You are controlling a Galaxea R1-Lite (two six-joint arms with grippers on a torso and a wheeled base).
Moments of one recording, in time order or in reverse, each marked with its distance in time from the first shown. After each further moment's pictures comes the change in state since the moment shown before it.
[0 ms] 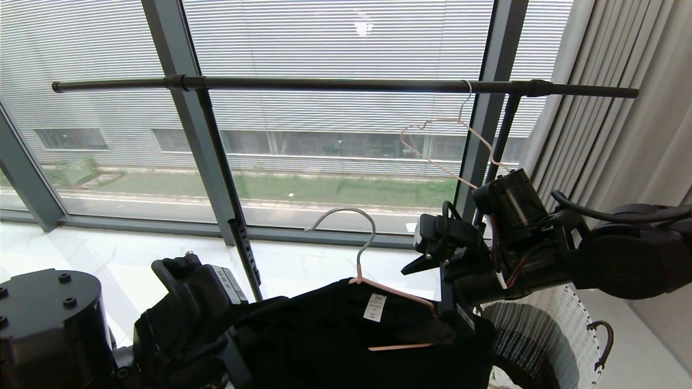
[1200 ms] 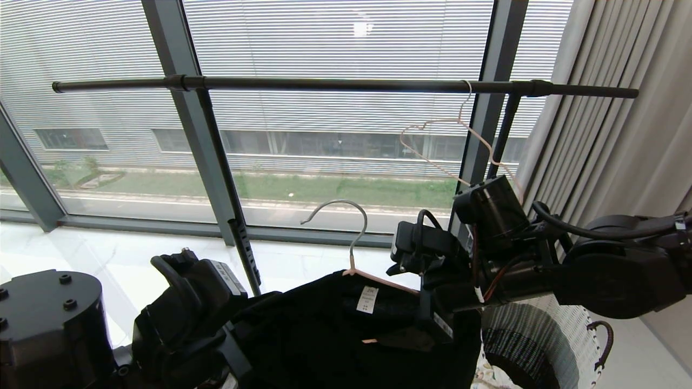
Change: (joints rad) left arm -0.011 0.001 -0.001 0.000 0.082 -0.020; right arm 0.083 0.020 0.003 -0.077 -0.098 0.019
